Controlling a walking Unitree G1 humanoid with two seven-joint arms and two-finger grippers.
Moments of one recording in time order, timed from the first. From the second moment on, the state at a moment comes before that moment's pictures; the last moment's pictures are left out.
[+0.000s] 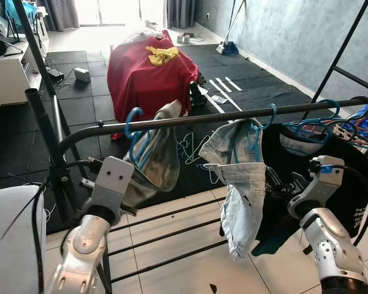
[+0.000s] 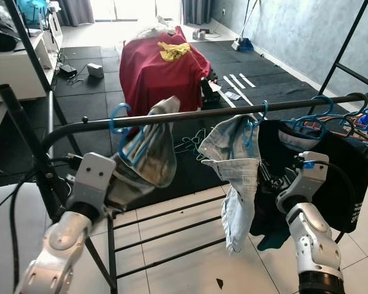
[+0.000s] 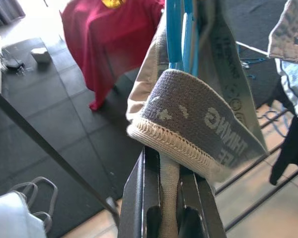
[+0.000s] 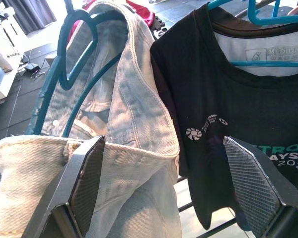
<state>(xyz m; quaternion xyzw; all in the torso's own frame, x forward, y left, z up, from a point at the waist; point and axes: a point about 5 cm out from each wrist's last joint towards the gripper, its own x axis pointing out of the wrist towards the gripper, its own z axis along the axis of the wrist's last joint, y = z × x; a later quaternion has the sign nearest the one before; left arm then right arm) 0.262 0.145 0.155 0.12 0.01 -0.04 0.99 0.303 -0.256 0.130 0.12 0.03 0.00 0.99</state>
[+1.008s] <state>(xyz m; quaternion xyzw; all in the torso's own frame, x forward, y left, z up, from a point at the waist) 0.251 0.133 0.146 0.11 0.07 -0.08 0.99 0.303 -0.256 0.129 0.13 0.03 0.00 0.99</state>
